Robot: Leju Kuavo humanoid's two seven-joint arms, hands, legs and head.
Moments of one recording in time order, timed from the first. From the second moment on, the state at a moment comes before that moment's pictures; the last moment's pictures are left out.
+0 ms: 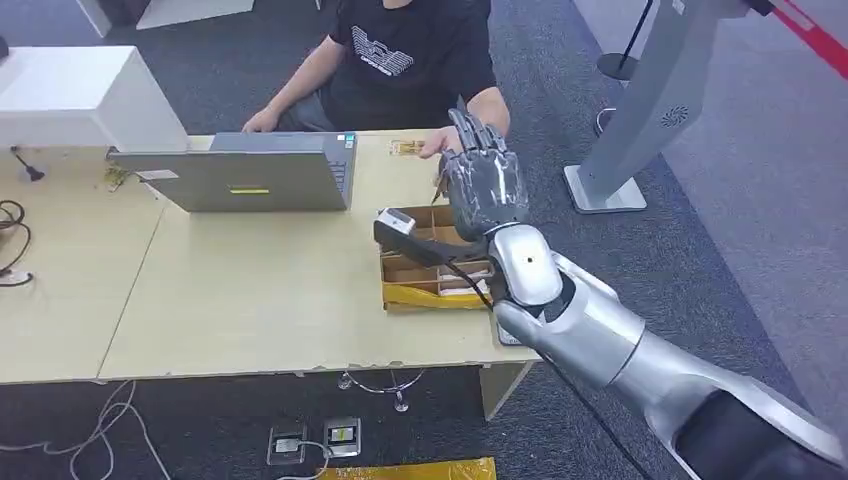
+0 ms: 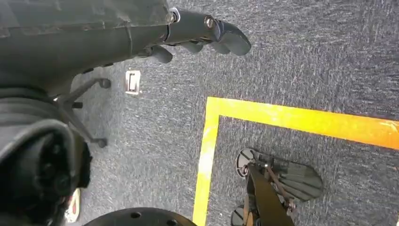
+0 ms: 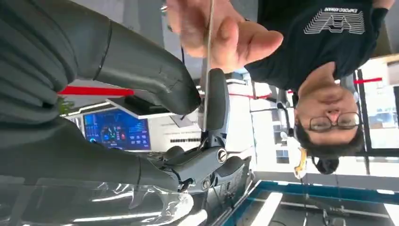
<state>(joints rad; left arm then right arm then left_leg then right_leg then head) -0.16 -0.10 1.33 -0.06 -1.57 0.23 0.00 -0.89 -0.18 1.08 -1.23 0.92 -0.27 0.62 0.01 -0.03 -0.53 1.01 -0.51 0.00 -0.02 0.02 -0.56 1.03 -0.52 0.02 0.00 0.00</state>
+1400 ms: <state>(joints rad) -0.13 -0.11 1.33 -0.06 -1.56 0.24 -0.01 -0.67 -0.39 0.75 -1.39 1.04 -0.07 0.70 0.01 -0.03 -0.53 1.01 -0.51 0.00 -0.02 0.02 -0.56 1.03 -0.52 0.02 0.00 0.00</state>
